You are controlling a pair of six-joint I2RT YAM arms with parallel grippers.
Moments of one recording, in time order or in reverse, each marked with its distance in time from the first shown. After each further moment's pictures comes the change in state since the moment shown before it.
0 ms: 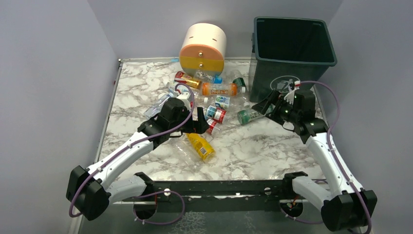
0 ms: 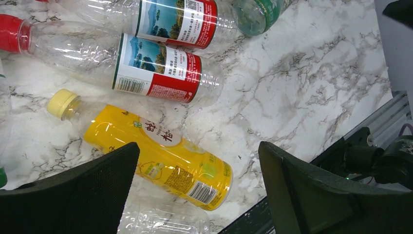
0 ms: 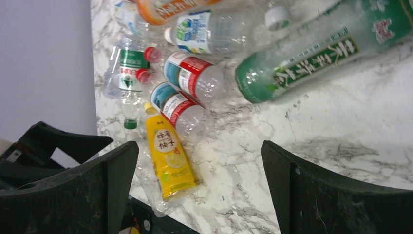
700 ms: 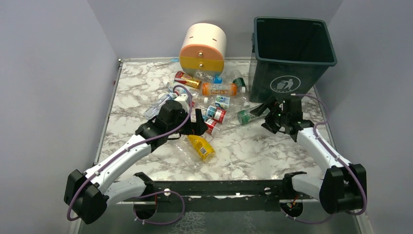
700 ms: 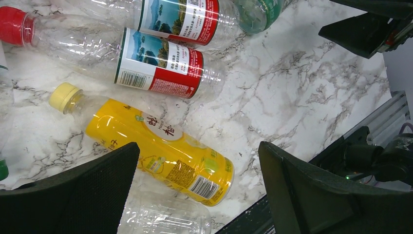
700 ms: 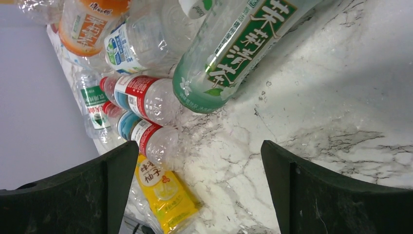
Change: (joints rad) left arm 0.000 -0.045 -0.033 0.001 -0.005 -0.006; right arm 0.000 0.171 -0.183 0.167 0.109 0.251
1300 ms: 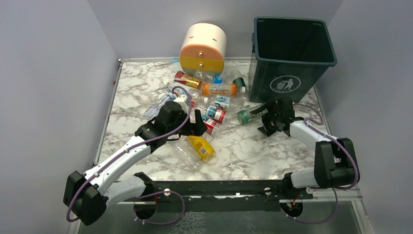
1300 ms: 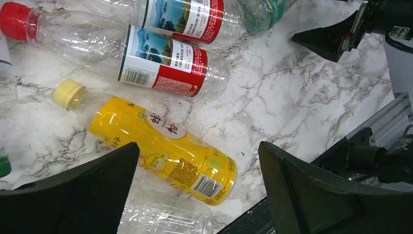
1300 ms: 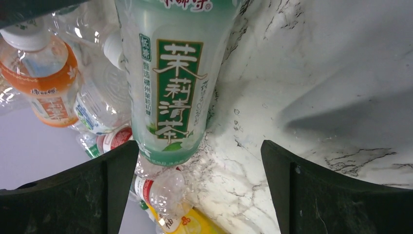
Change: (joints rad) left arm 0.000 -0.014 -0.018 0.002 -0.010 -0.005; right arm 0.000 0.237 -0.022 0.118 0.090 0.288
